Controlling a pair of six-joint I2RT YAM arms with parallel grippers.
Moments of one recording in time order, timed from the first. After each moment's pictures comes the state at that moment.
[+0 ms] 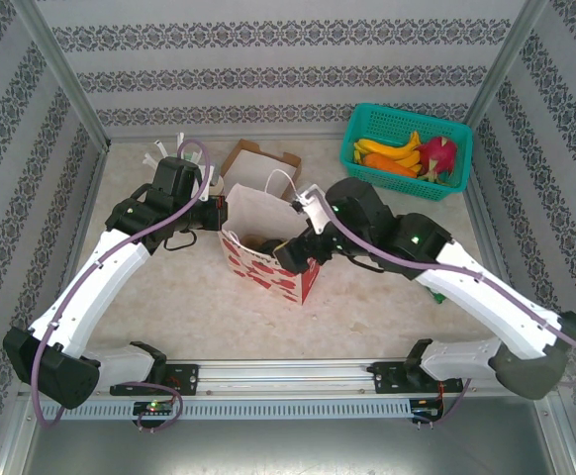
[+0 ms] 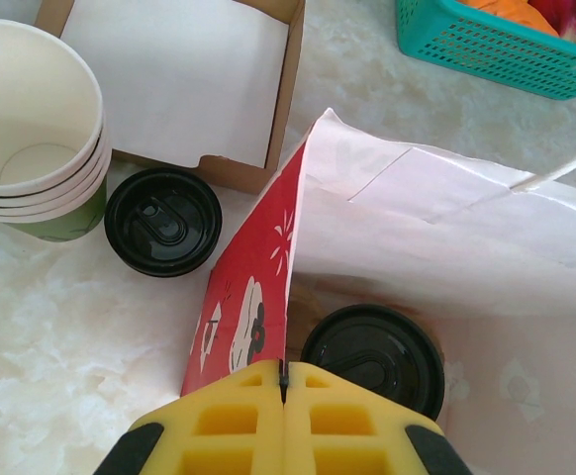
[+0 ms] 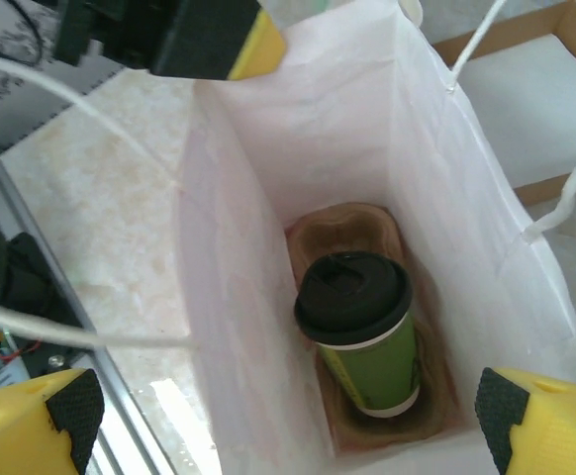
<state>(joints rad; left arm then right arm) -0.39 1.24 1.30 -0.84 0.14 -0.33 0.88 1.20 1.40 -0.86 -0.12 0.15</state>
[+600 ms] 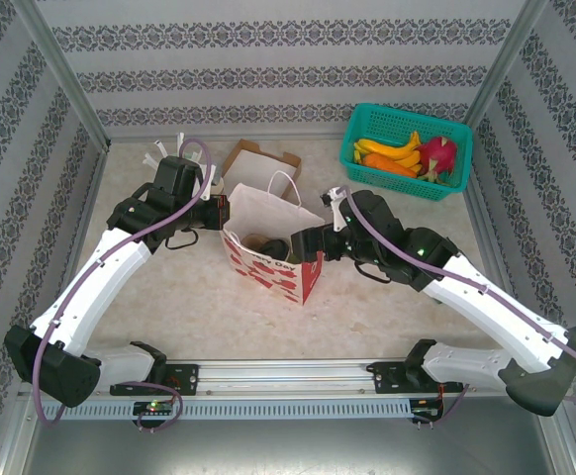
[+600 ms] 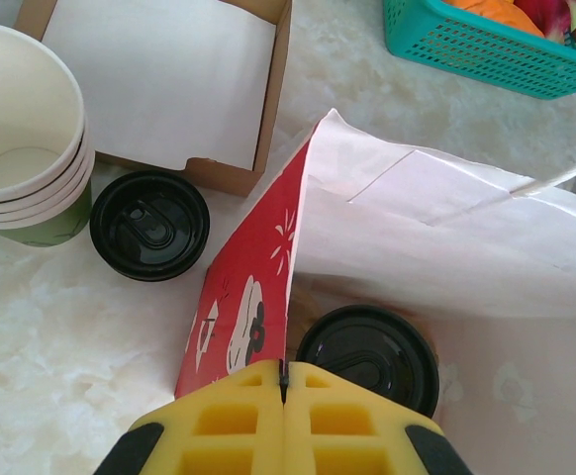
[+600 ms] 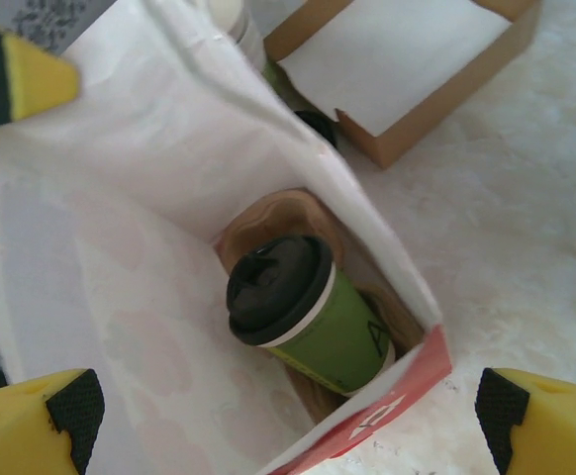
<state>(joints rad) -0.39 1.25 1.30 -0.83 0.16 -0.33 0.82 1.12 1.22 -0.78 0.04 0.50</state>
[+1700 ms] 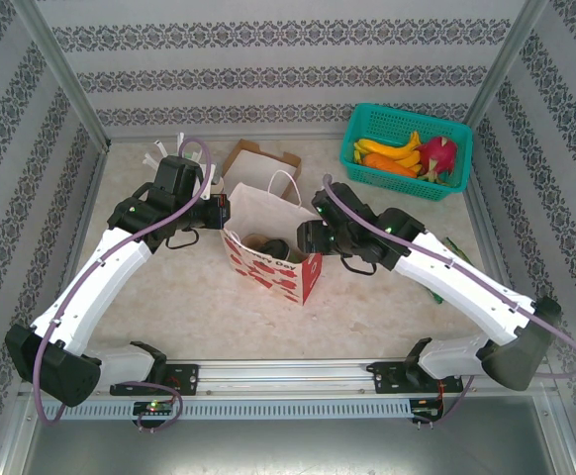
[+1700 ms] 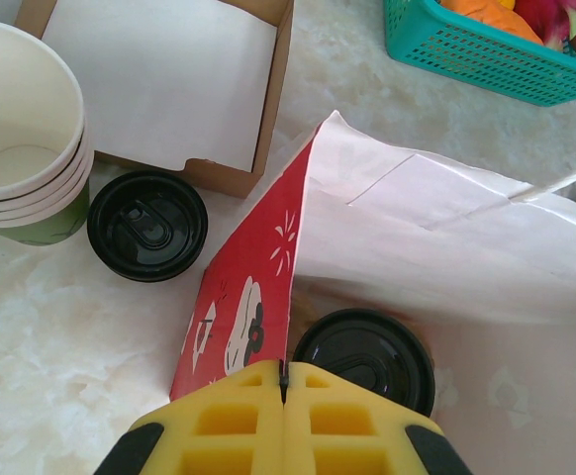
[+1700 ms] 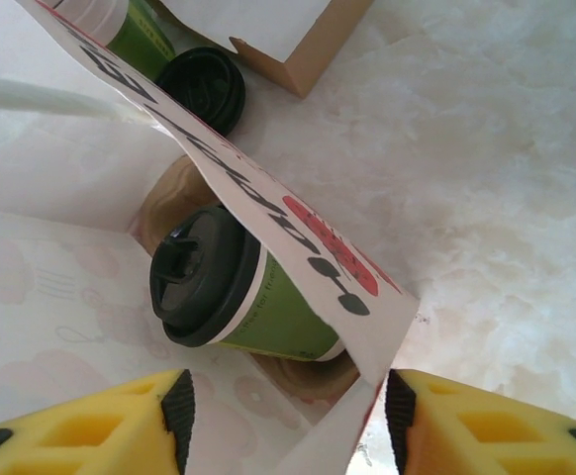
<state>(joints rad) -0.39 1.25 1.30 -0.82 0.16 -0.35 0.82 1.32 1.35 -0.95 0.12 0.67</state>
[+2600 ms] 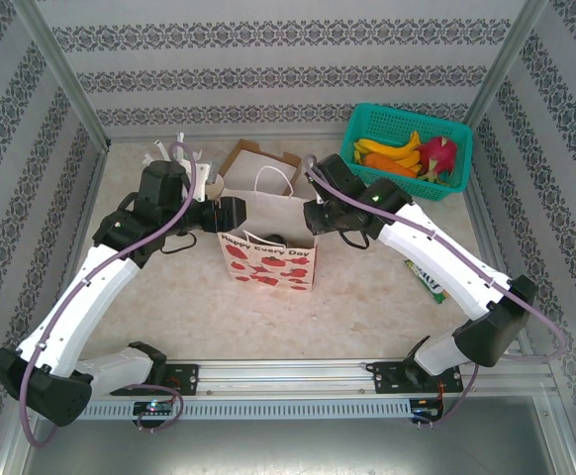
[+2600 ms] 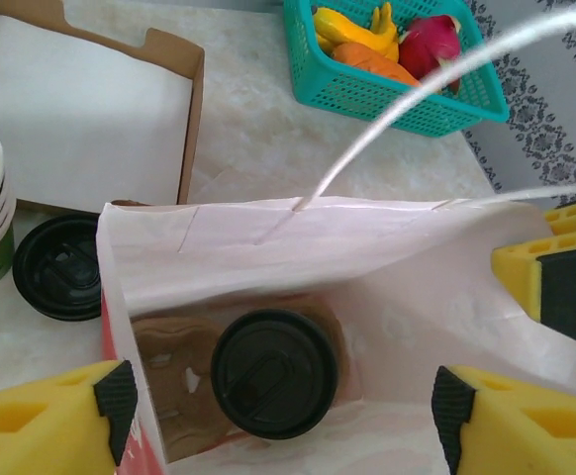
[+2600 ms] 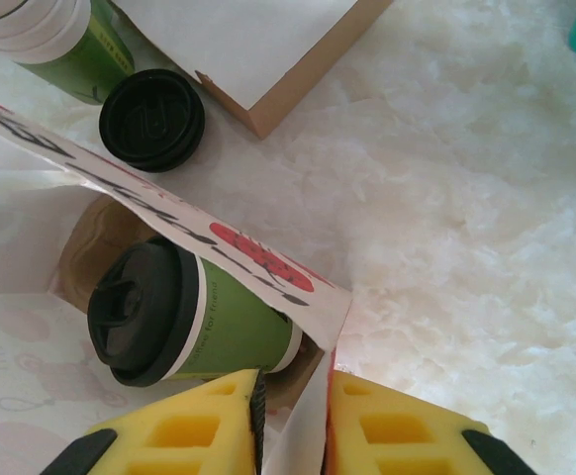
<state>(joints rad) -0.39 1.14 1.25 -0.72 0.28 -0.36 0.72 1.49 1.56 -1.05 0.13 0.42</state>
